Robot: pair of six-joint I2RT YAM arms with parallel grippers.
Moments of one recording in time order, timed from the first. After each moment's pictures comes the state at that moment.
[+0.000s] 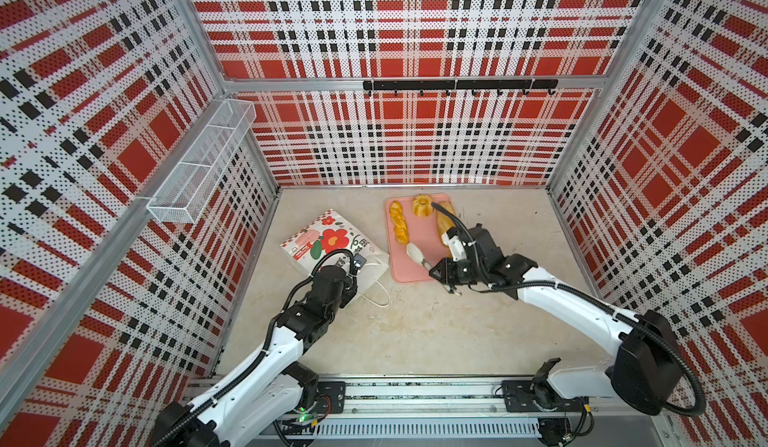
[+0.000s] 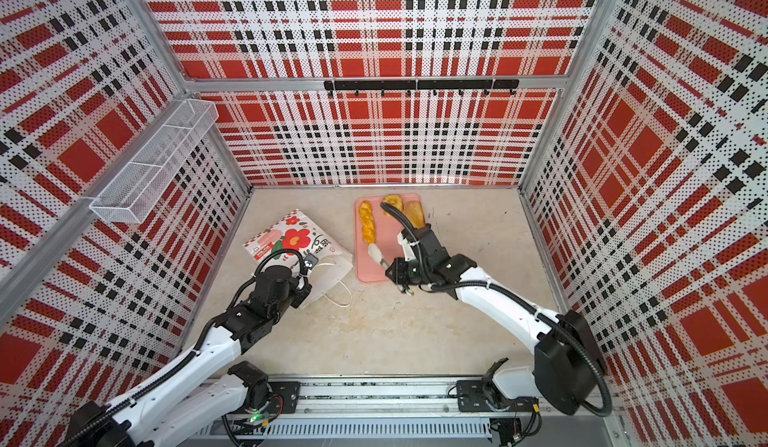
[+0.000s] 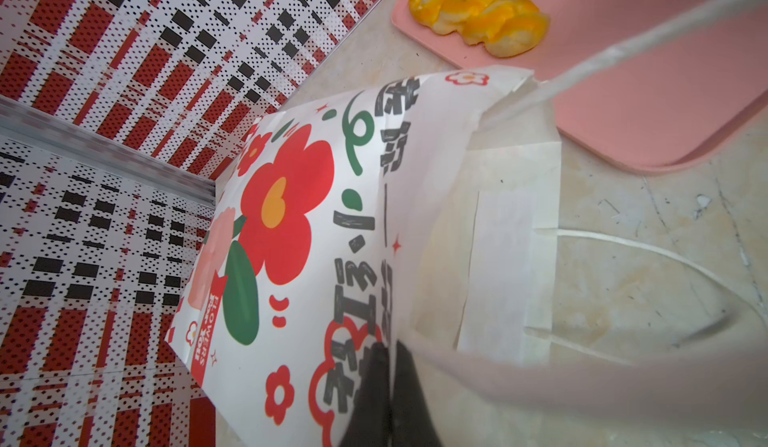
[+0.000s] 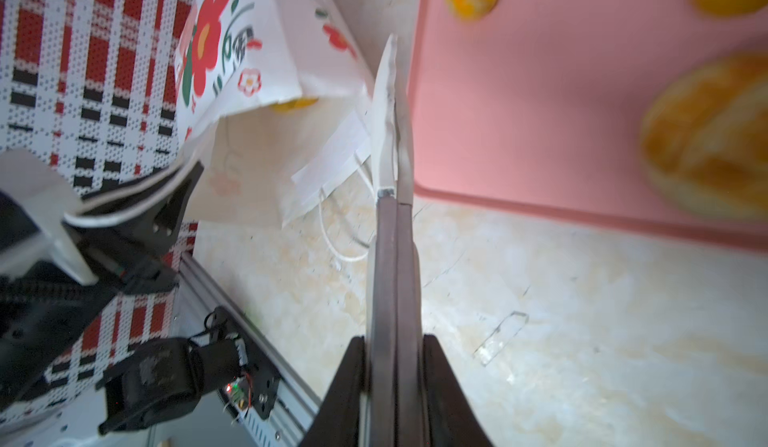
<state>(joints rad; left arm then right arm) -0.49 0.87 0.48 -0.21 -0.37 0.43 0.72 1.33 0.91 -0.36 -0.31 0.67</state>
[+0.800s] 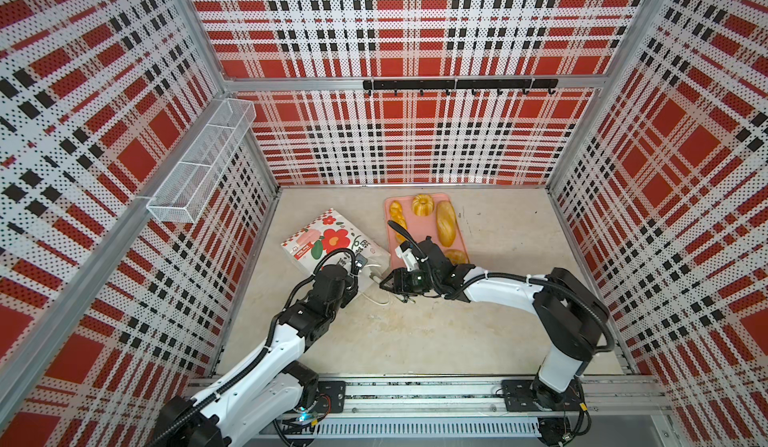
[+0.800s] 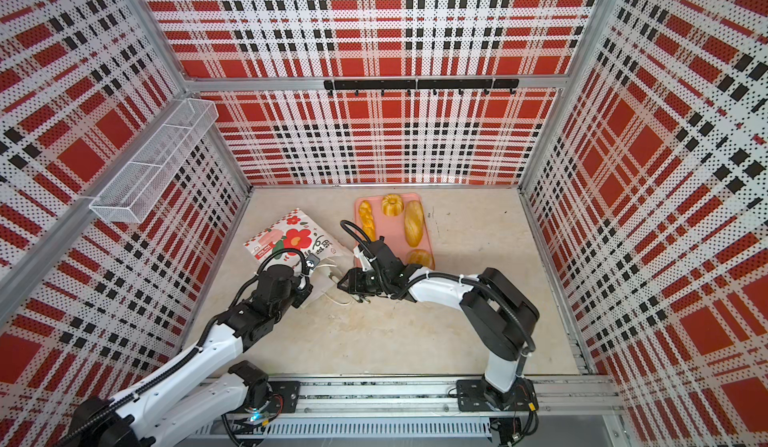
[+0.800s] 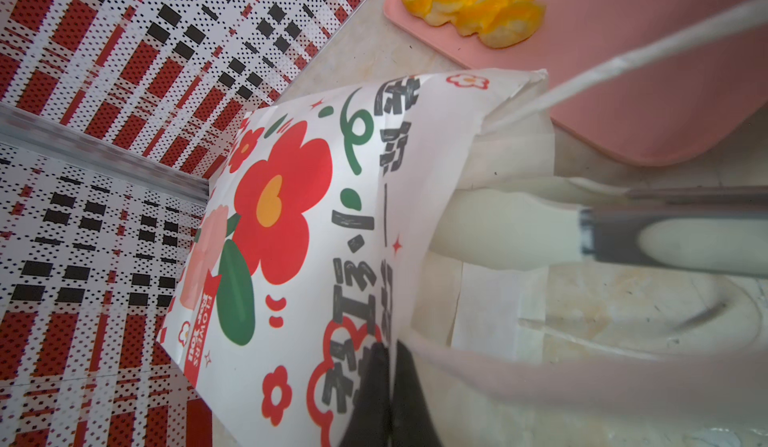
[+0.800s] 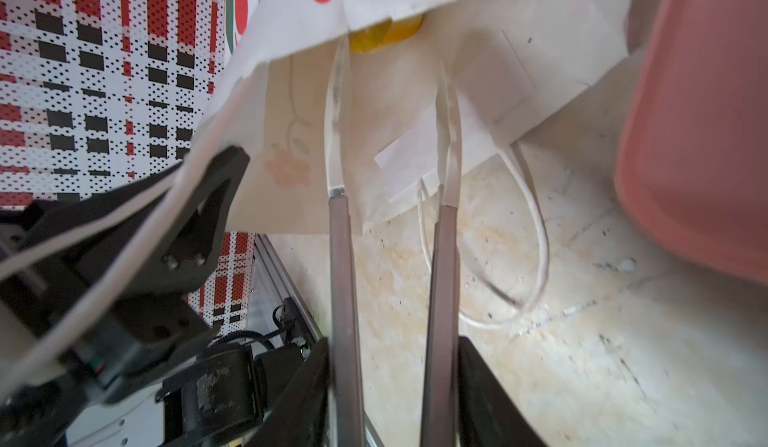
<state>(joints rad) -0.49 0.89 0.48 -0.21 -0.37 0.44 0.86 1.81 1.10 0.06 -0.43 0.86</state>
